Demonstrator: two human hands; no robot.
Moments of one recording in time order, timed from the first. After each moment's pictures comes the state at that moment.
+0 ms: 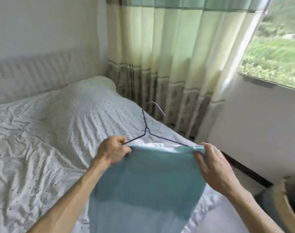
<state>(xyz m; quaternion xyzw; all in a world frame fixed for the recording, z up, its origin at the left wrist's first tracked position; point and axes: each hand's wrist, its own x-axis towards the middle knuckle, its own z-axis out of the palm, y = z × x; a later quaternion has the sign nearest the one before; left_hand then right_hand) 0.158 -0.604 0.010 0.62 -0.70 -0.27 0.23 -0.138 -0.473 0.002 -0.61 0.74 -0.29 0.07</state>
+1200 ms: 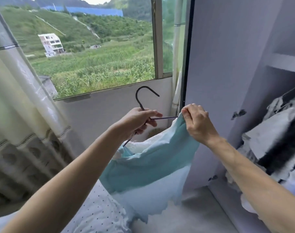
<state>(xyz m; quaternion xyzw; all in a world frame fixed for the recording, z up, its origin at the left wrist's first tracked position) -0.394 -0.411 0.157 0.07 -0.80 -0.59 -0.07 -0.463 -0.196 0.081 -0.23 0.88 -0.36 -0.23</state>
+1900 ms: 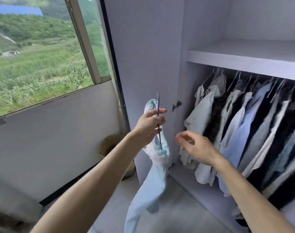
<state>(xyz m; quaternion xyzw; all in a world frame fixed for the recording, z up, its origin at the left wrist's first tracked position) -0.468 -0.217 0.104 -0.04 -0.65 -0.73 -0.19 -0.390 -0.042 0.048 0.04 0.90 -0.43 -0.03</state>
